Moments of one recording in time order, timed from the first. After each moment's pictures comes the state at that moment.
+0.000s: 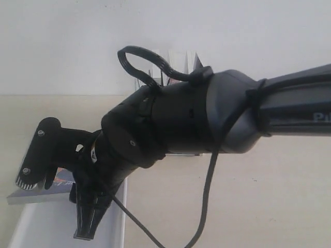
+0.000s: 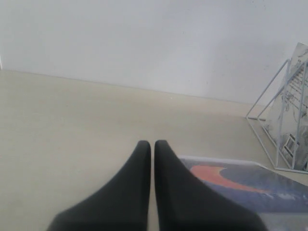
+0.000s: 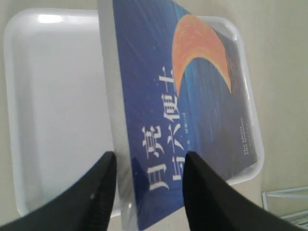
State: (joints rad) left arm 0.05 0.00 0.00 -0.05 0.21 -0.10; right arm 1.04 1.88 -1.34 -0.03 0.45 -0.56
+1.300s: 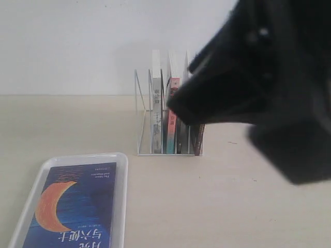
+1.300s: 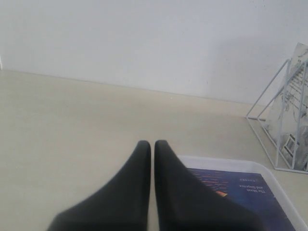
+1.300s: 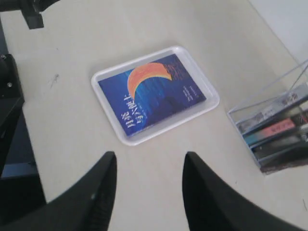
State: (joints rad) left arm 0.05 0.00 0.00 -0.05 0.21 -0.10; right arm 1.05 1.08 -1.34 0.03 1.07 -0.20
